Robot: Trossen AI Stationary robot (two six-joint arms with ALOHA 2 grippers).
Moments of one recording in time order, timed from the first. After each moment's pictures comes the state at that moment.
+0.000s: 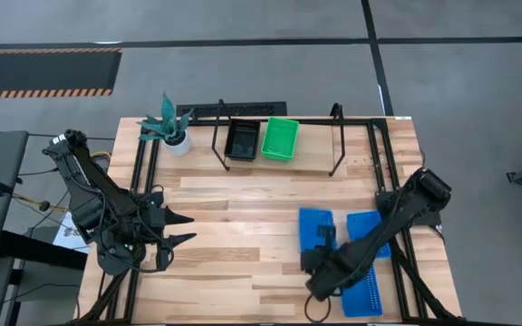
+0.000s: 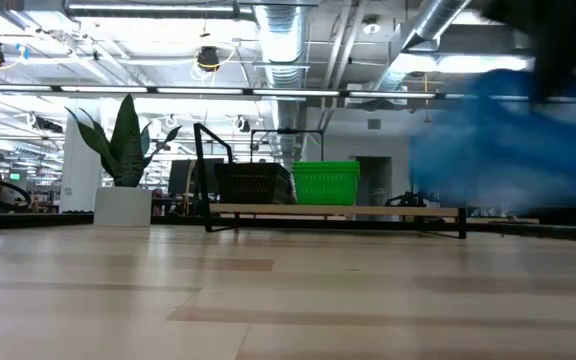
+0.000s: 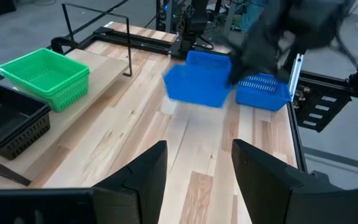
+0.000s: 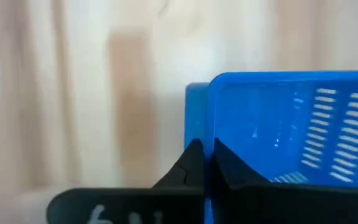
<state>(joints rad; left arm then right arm) -0.93 1.10 1.12 -0.82 -0.97 -0.86 0.67 1.81 1.45 -1.14 0.42 0.68</state>
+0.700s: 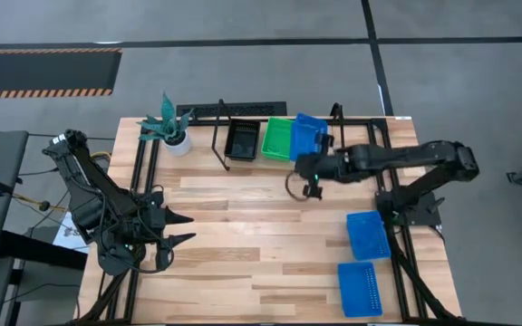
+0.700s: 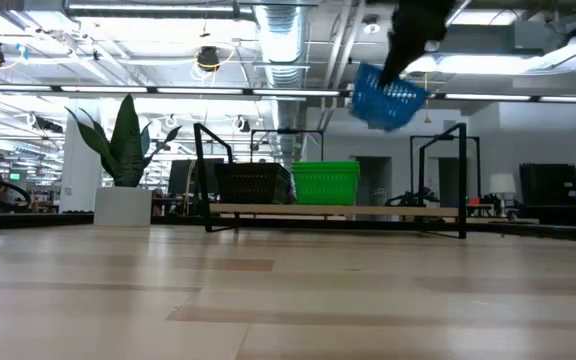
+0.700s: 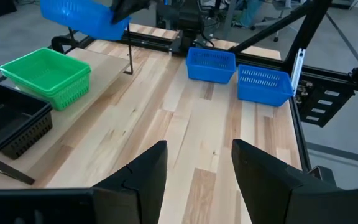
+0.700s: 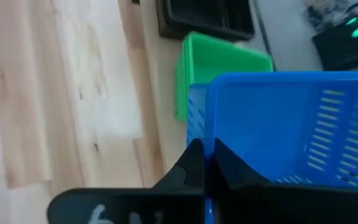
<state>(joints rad) -0.94 1.10 1.12 -0.84 -0.97 -0.86 0.01 1.41 1.30 -0.89 0.55 -0.02</state>
